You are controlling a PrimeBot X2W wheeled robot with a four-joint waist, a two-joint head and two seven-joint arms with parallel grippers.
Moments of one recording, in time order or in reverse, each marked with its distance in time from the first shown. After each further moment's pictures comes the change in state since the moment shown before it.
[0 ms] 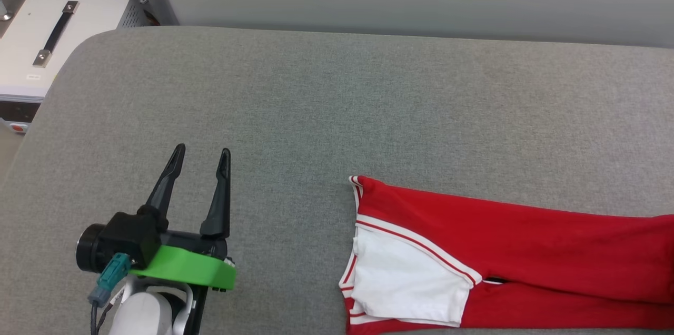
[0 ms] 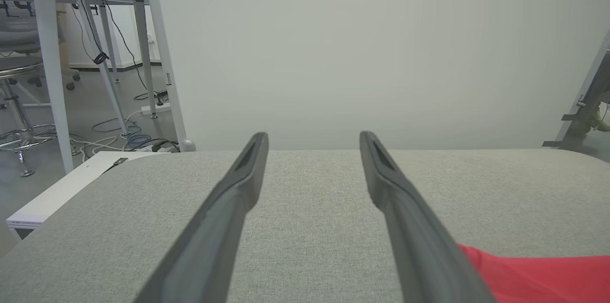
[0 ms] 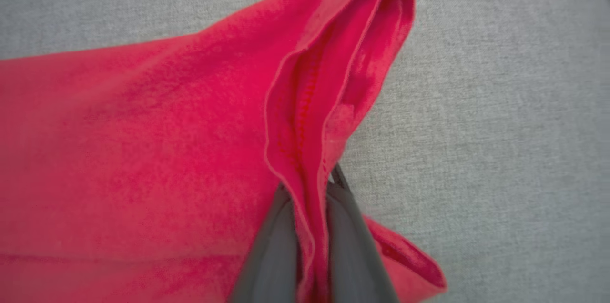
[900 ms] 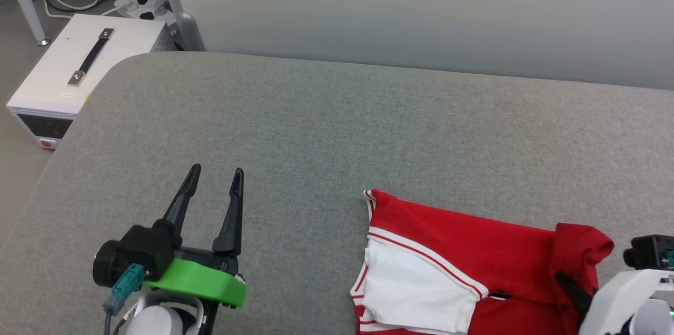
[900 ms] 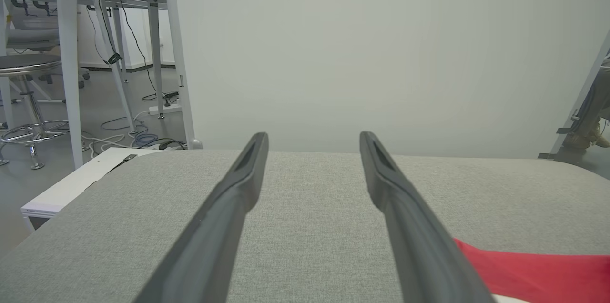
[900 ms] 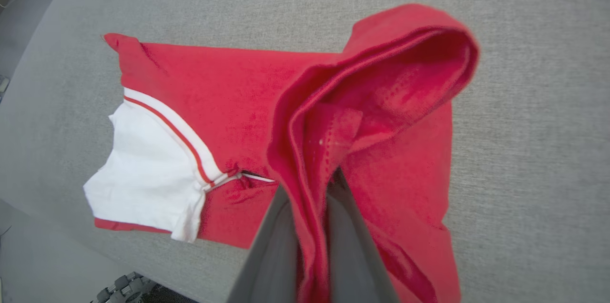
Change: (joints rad) left arm 0.034 -0.005 -0.035 0.034 -0.022 0.000 0.000; right arm 0.173 0.254 0.056 -0.451 0.033 -0.001 0.171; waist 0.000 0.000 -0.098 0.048
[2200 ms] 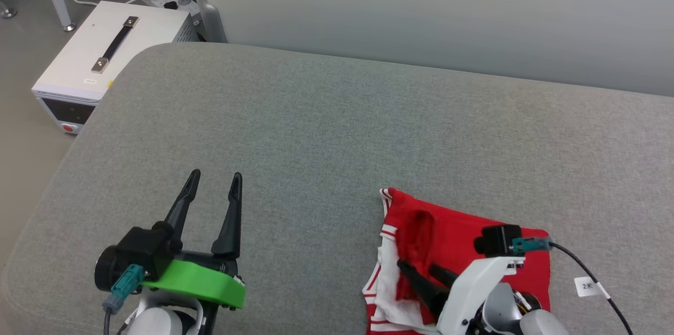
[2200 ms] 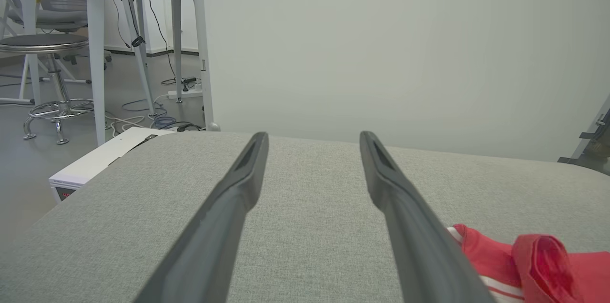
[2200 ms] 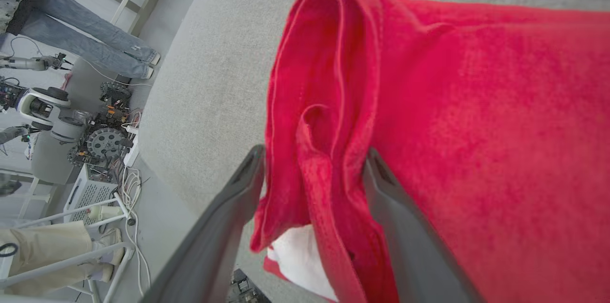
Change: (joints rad) left arm 0.000 -0.003 0.002 0.030 -0.025 0.000 0.000; right arm -0.216 0.237 0.360 0.327 0.085 0.000 -0.248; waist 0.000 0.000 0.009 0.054
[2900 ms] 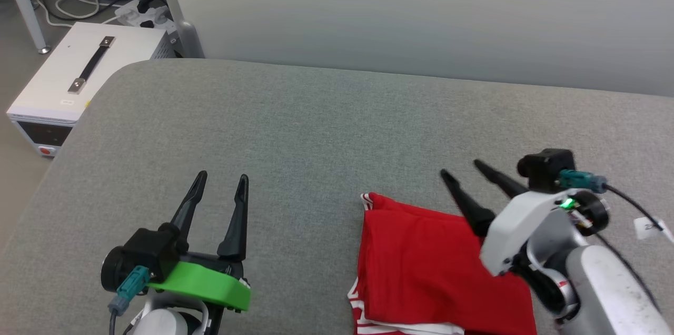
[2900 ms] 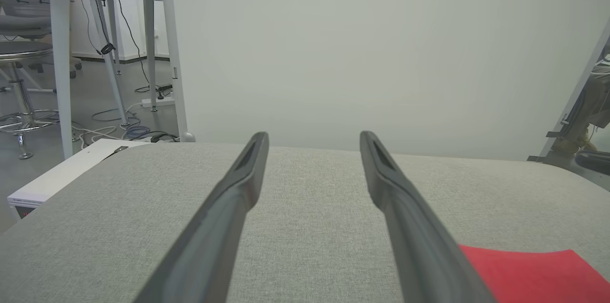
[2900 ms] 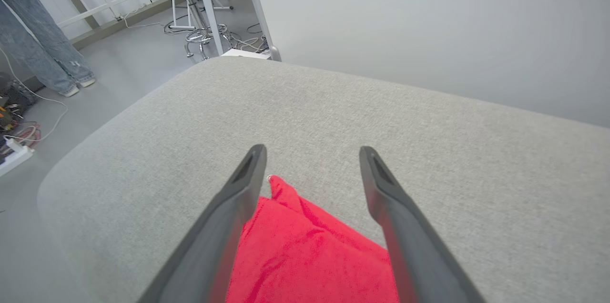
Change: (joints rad) left arm 0.004 -0.005 -0.014 -0.003 -0.002 0.000 0.000; right arm -0.137 -0.136 0.007 -0.209 -0.216 0.000 -0.064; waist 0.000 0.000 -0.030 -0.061
